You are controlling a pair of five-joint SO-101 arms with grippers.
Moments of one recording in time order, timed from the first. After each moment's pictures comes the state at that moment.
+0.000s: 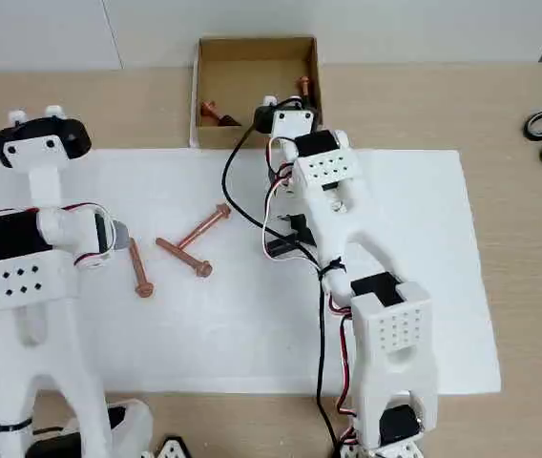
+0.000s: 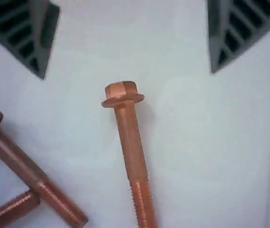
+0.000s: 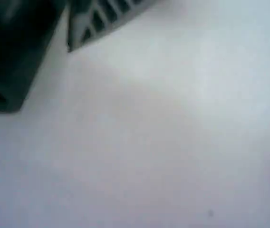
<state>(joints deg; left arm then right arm) -16.7 -25.9 16.7 91.6 3.0 -20.5 35.8 -26.2 78.1 -6.4</state>
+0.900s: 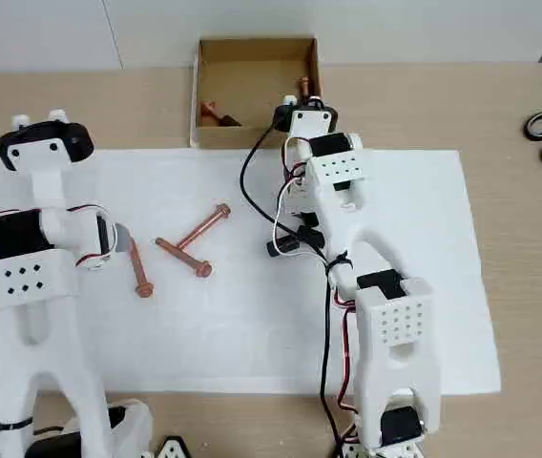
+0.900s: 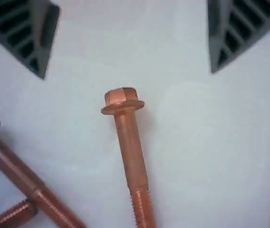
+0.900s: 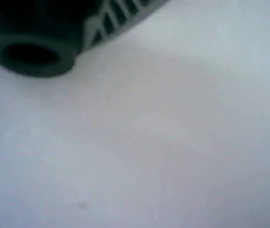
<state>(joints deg) -16.8 -25.7 17.8 91.6 3.0 -17.6 39.6 -26.3 74.6 -6.5</state>
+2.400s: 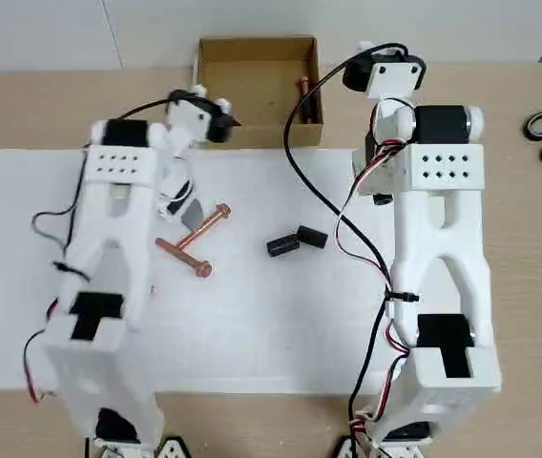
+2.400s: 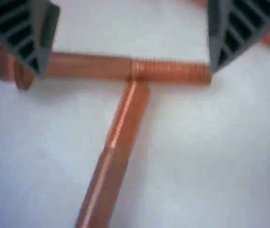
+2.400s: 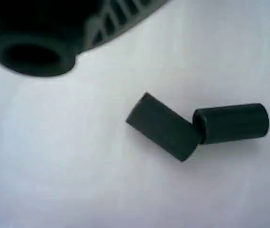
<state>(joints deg) 0.8 24.0 -20.4 92.6 -25.1 -4.6 9.9 -26.1 95.2 6.9</state>
